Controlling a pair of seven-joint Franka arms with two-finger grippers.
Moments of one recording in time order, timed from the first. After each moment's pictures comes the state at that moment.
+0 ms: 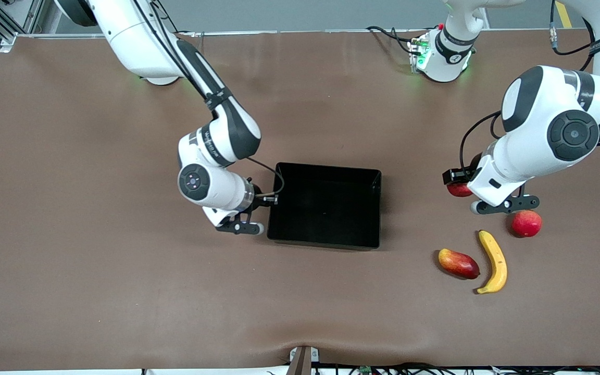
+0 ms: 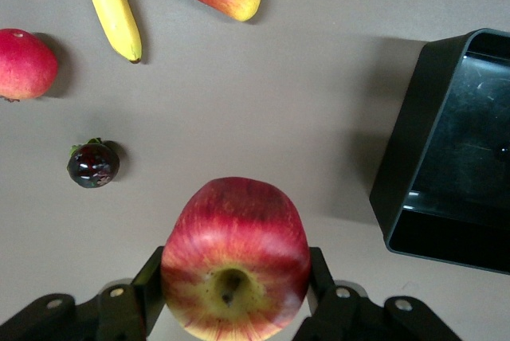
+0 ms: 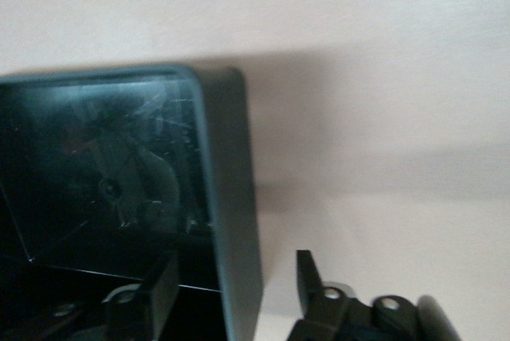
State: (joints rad) left arm -0.03 0.24 -0.21 -1.69 0.02 1.75 -0.36; right arm 0.52 0.66 -0.03 -1.49 0.42 2.08 0.43
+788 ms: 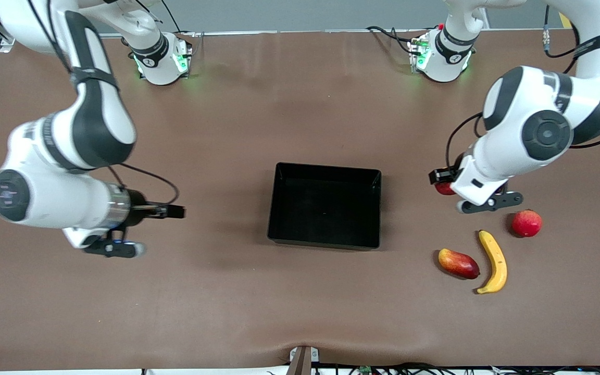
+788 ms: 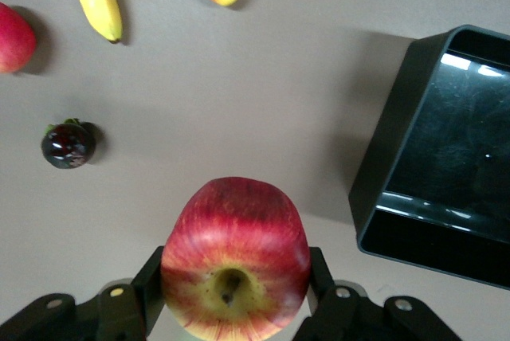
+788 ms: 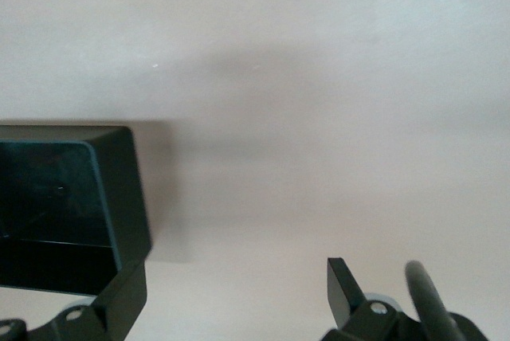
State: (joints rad) left arm -0.10 0.26 -0.22 -1.68 0.02 1.75 -0.49; right arm 0.25 0.56 -0.09 -1.16 0.25 1.57 0.24
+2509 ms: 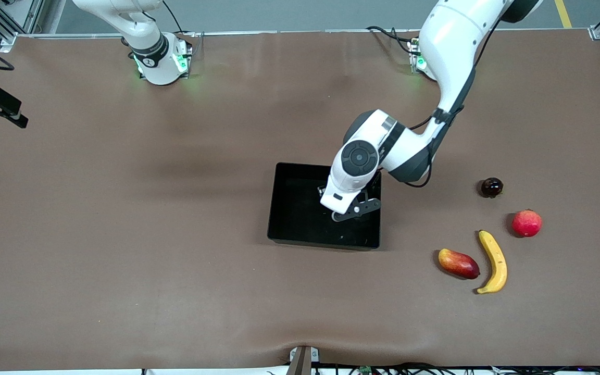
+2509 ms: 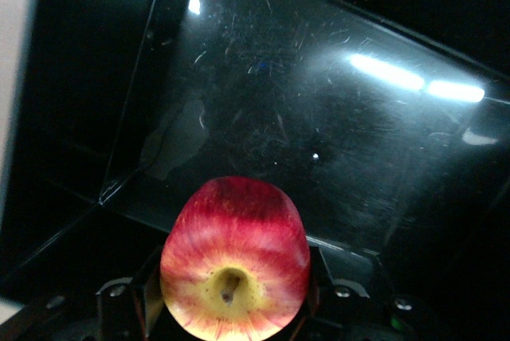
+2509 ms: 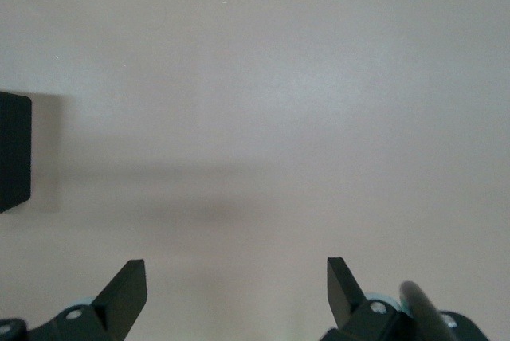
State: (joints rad) left arm -0.46 0.67 -0.22 -1.52 0.03 2.07 -0.95; right arm 0.02 -0.05 -0.08 -1.53 0.01 1.50 -0.06
